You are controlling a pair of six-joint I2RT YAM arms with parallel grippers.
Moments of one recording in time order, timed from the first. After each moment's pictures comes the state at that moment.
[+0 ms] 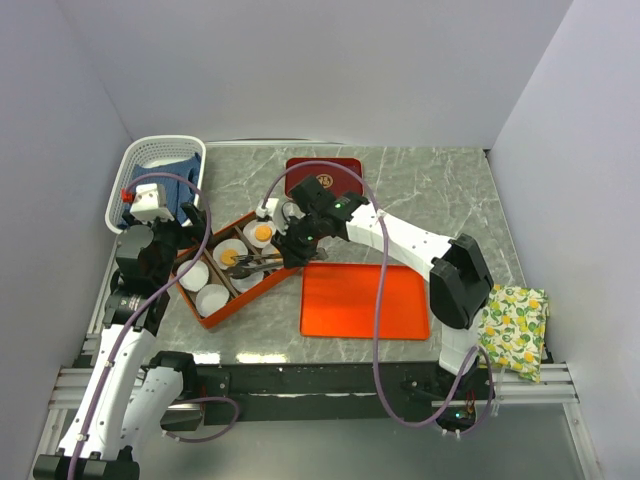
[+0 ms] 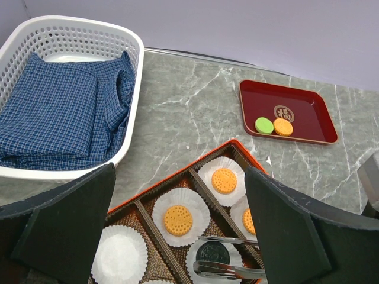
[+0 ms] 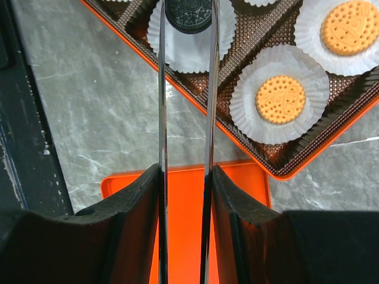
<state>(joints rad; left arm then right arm) -0.10 0.67 0.71 -0.14 -0.08 -0.22 0.81 1.86 1.60 -0.70 -0.46 -0.36</state>
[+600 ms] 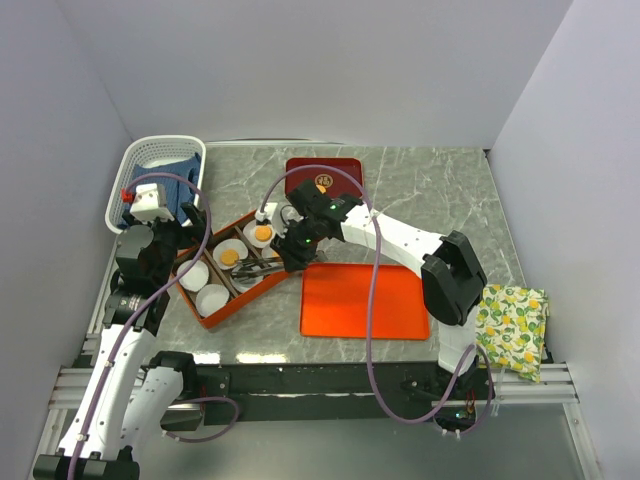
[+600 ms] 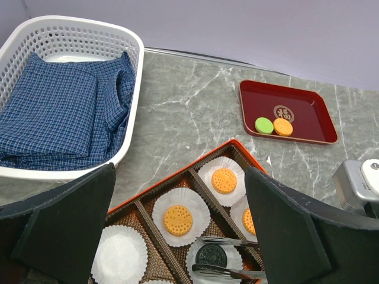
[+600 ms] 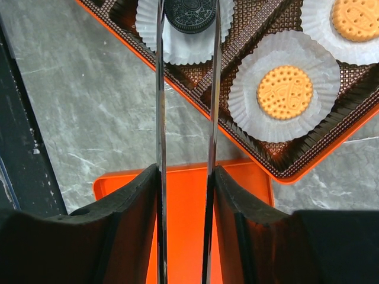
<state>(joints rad) -0.10 0.67 0.71 -0.14 -0.08 -0.22 0.81 1.91 1.60 -0.70 -0.45 -0.36</state>
